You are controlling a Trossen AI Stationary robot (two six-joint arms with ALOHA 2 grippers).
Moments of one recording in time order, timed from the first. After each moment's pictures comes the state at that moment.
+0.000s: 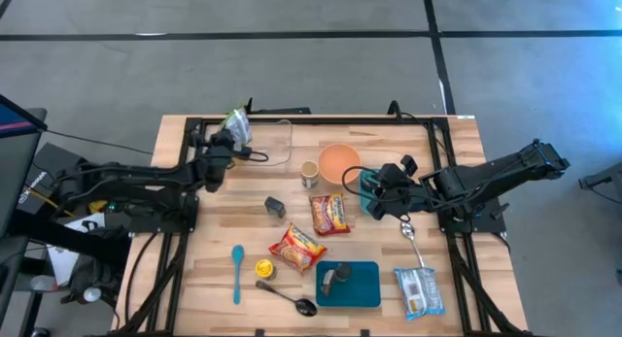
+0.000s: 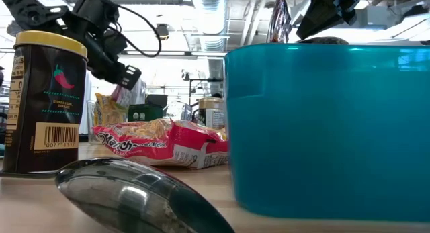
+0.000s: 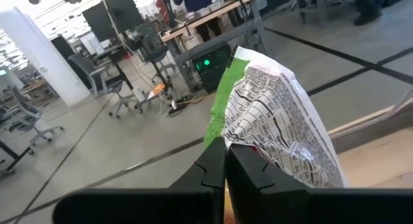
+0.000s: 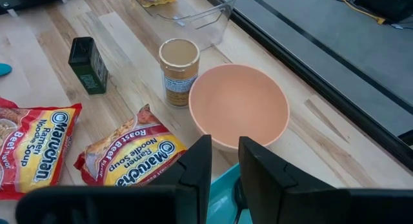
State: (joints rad) left arm 0.34 1.06 0.31 0.43 -1.21 0.08; right arm 0.30 1.20 1.05 -0.81 0.76 0.67
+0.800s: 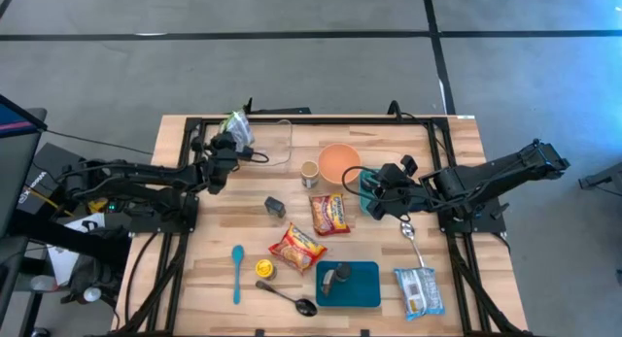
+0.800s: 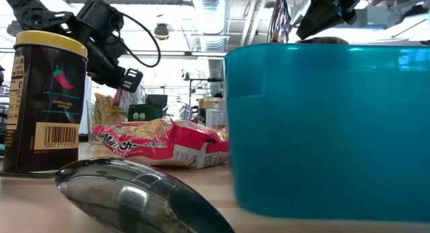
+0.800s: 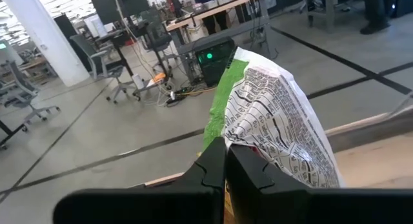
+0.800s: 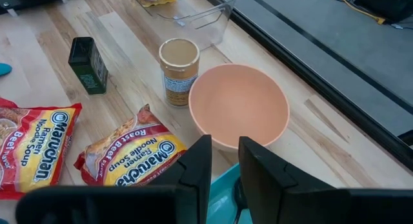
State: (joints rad) left arm 0.31 1.13 0.31 0.41 -1.24 -0.09; right arm 0.30 1.20 1.05 -0.81 0.76 0.67
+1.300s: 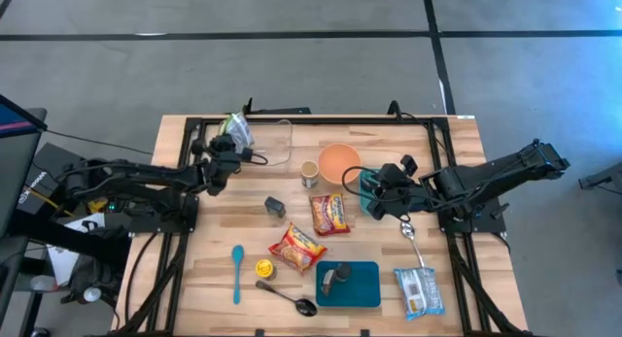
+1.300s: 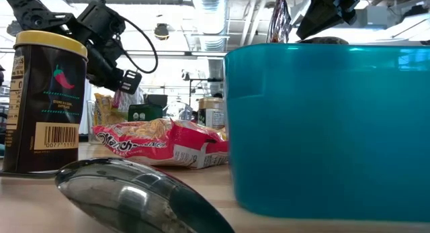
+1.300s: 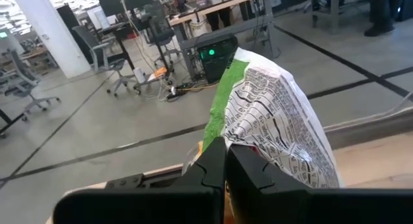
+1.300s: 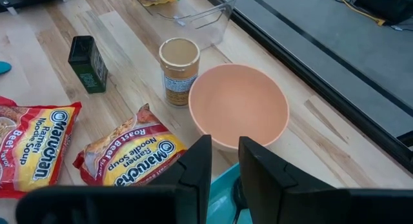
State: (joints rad) left arm 0.30 1.14 0.31 0.35 -1.27 -0.20; right arm 0.30 1.20 1.05 -0.81 0.76 0.66
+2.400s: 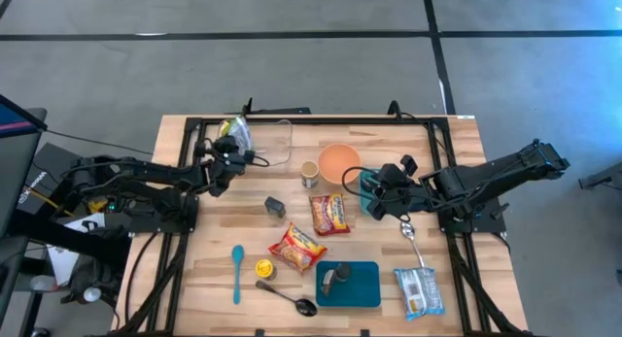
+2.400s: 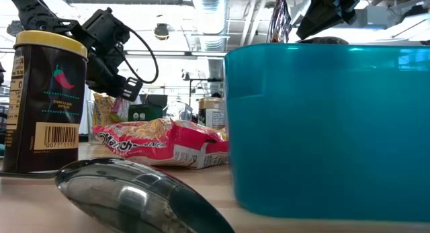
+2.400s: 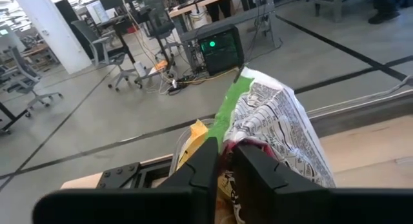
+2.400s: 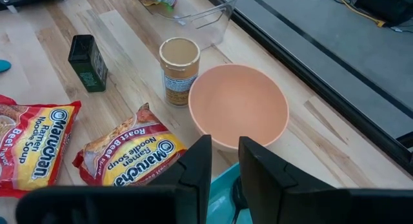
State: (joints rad) left arm 0.31 1.22 0.31 0.35 -1.26 -0.25; right arm 0.30 1.20 1.05 -0.81 0.76 0.65
